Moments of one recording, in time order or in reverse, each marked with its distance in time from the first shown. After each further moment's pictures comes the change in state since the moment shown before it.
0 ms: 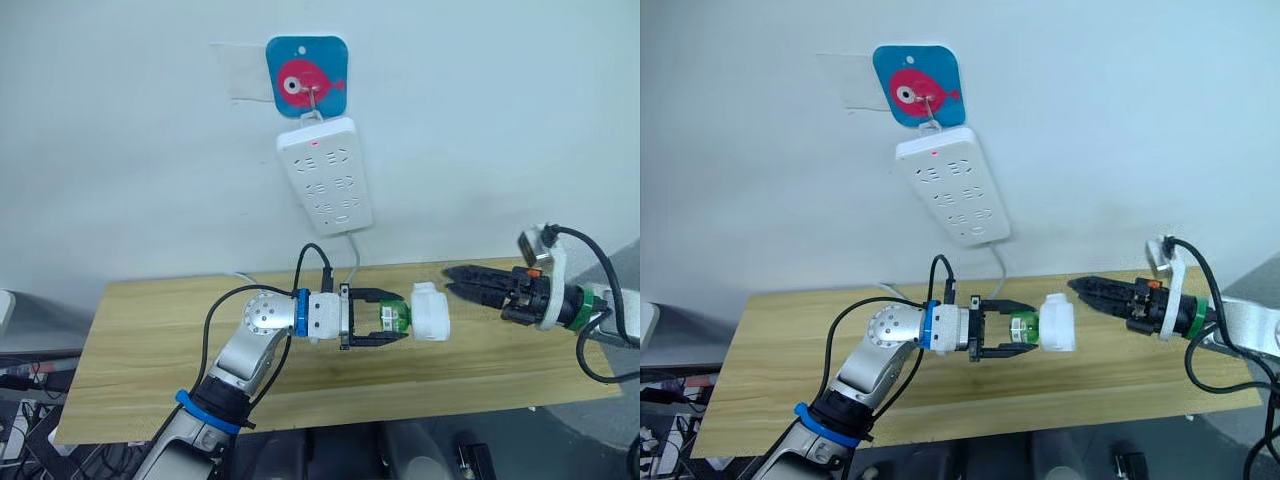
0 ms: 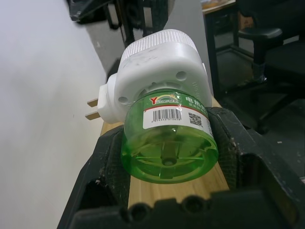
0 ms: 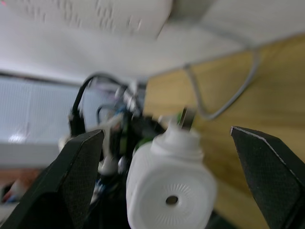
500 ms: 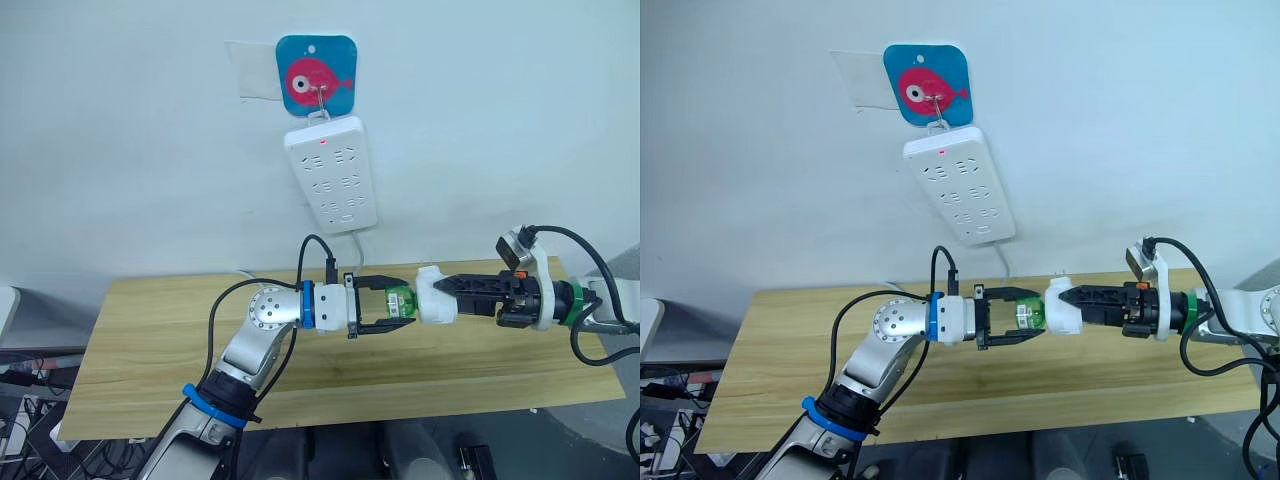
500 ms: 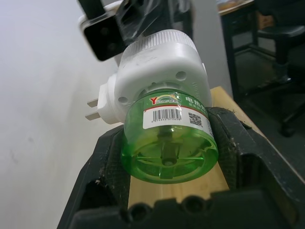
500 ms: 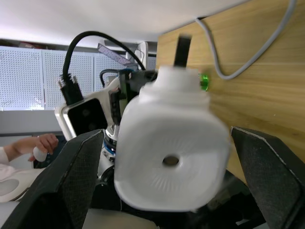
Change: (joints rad) left arm -0.031 -0.030 0.003 0.005 0.028 -0.014 0.087; right arm -0.099 -0.019 0.107 0.105 0.000 0.078 0.041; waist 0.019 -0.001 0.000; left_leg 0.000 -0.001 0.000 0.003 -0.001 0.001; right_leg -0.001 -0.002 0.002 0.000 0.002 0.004
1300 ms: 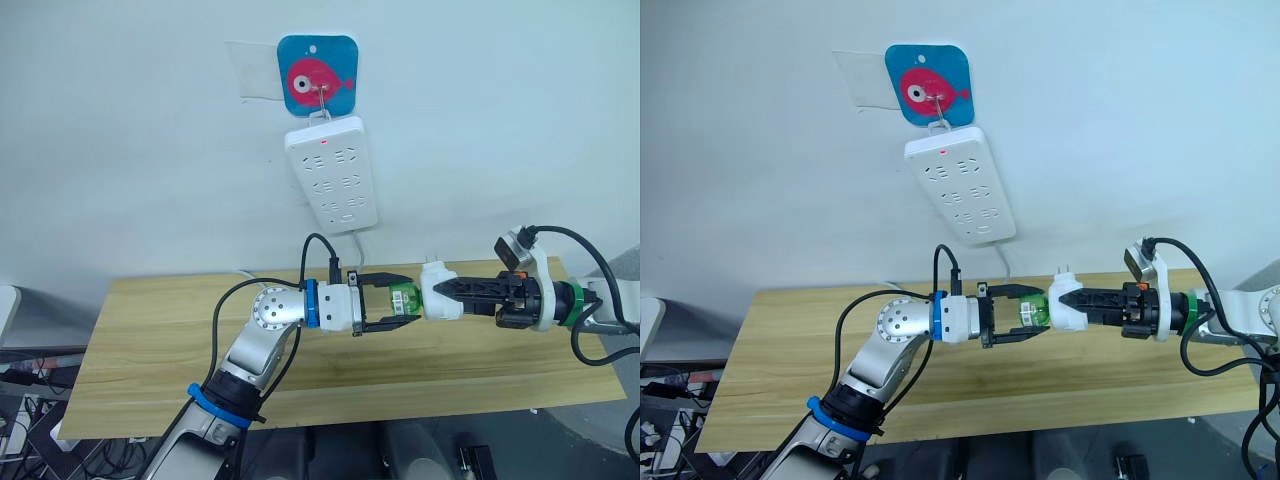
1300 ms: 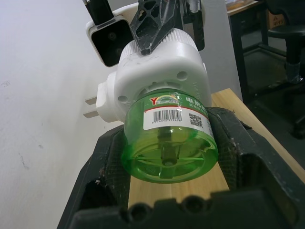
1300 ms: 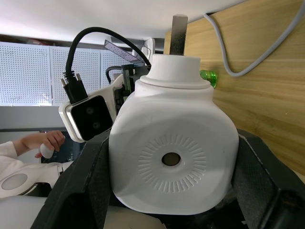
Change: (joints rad) left arm 0.000 -0.021 -0.003 -0.010 0.012 -0.006 0.011; right arm -0.003 0.003 0.005 0.005 -0.002 0.007 0.025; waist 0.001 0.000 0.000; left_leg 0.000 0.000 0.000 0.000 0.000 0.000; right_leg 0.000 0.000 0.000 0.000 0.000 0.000
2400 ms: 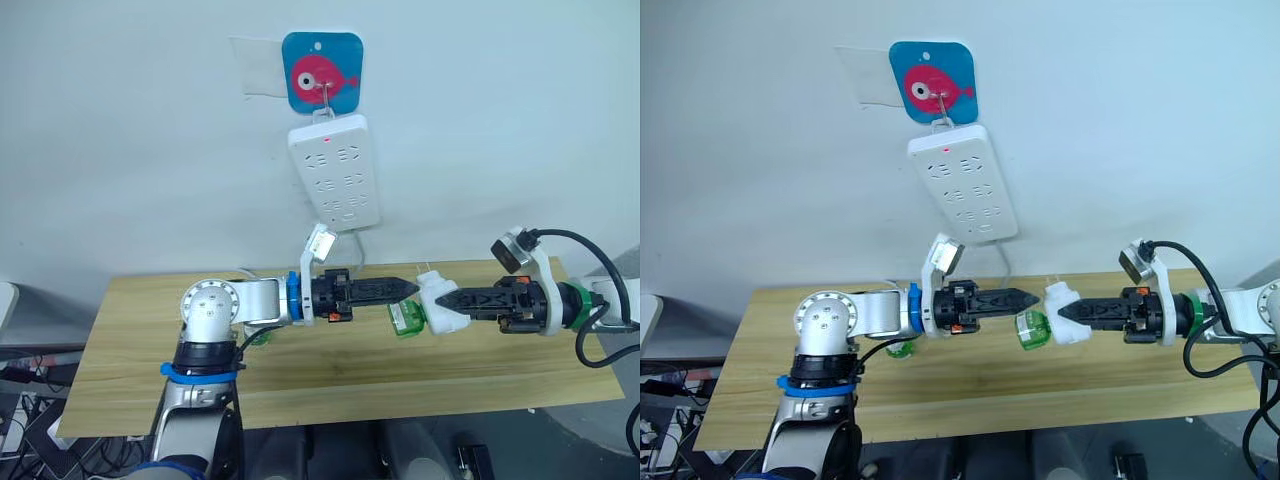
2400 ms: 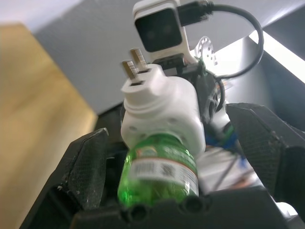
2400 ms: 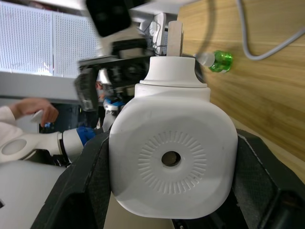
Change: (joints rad) left arm -0.154 -0.015 0.442 -0.149 -1.138 1.570 0.650; right arm -0.017 -0.009 -0.019 -0.056 -0.169 0.059 0.199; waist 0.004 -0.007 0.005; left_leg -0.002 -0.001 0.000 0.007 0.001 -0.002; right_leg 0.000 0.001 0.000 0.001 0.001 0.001
